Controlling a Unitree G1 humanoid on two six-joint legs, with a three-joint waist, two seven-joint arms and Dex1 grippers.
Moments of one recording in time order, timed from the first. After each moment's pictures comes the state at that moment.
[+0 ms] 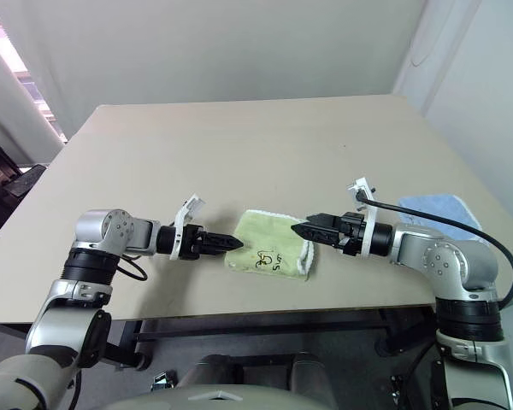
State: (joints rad) left arm -0.64 0.37 0.00 0.34 -0.58 1.45 -0.87; right arm -0.32 -0.64 -0.18 -0.15 0.84 1.12 0.84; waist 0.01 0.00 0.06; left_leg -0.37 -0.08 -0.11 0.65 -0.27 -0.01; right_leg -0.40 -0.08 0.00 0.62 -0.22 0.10
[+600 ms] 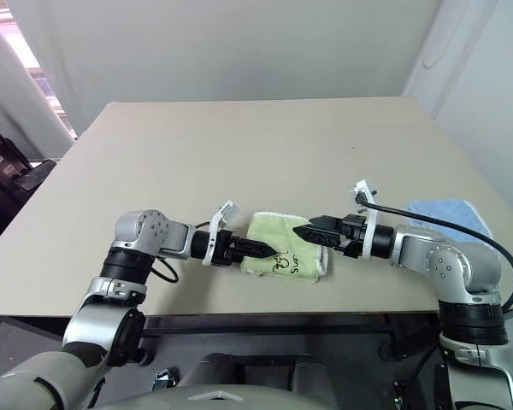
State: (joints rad) left arm -0.68 0.18 -0.01 0.38 -0.60 1.50 -0.78; right arm -0.29 -0.65 -0.19 -0.16 0.85 1.13 0.79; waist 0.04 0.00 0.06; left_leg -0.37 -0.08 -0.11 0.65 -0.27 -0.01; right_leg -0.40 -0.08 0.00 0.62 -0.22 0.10
